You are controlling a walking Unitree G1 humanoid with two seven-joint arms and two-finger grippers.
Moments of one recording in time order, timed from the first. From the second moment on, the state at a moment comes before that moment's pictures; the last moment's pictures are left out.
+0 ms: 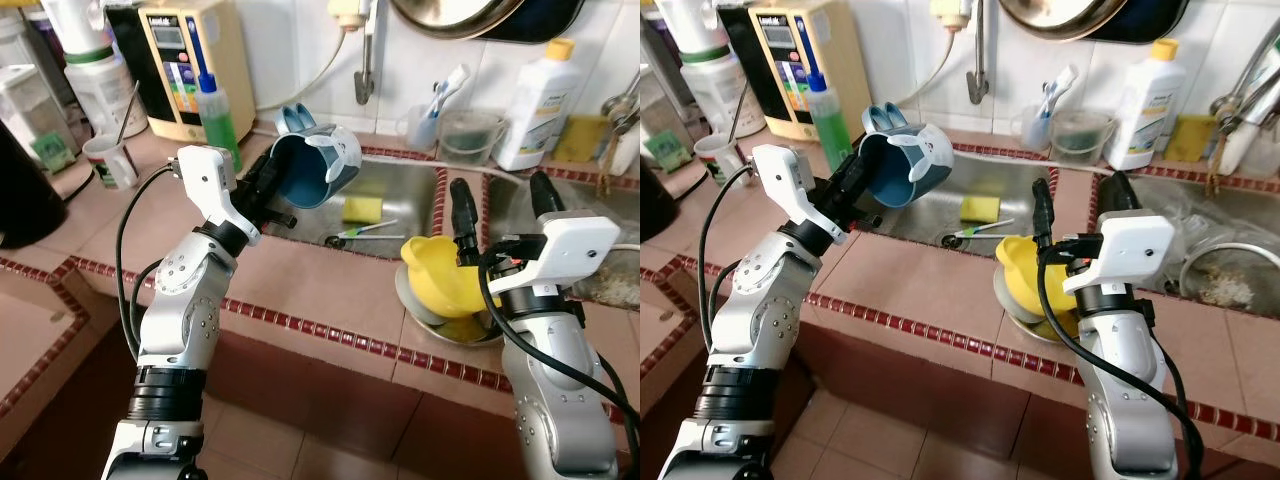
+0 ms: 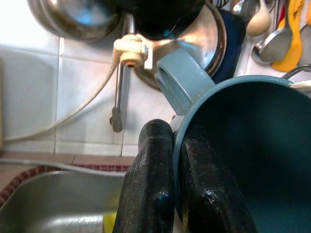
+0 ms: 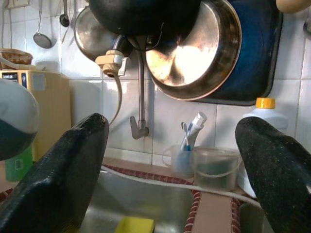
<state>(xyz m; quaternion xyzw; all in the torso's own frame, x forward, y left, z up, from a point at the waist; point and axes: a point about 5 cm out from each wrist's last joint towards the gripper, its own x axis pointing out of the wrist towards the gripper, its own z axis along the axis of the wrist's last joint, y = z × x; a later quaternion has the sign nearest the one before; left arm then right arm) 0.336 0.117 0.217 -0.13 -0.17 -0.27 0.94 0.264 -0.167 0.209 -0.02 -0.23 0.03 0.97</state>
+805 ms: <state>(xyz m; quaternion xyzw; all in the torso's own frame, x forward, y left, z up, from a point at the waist) 0.336 0.112 0.222 -0.14 -0.17 -0.27 0.94 0.267 -0.161 0.211 -0.02 -0.24 0.05 0.97</state>
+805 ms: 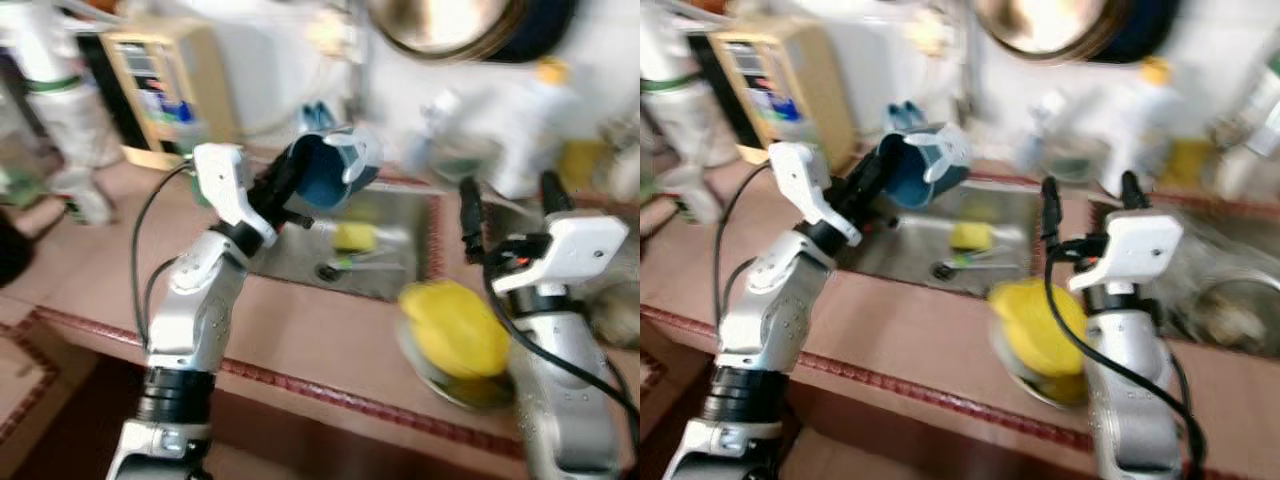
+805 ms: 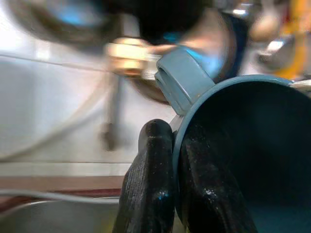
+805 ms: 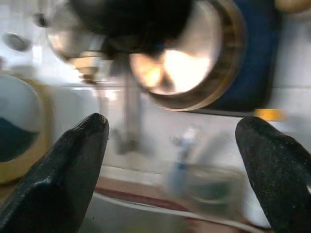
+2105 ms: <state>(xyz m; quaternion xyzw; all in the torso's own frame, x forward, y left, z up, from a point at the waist) 0.396 0.119 0.197 0.04 0.01 -0.25 0.97 0.214 -0.152 0.206 0.04 -0.07 0.06 0.99</state>
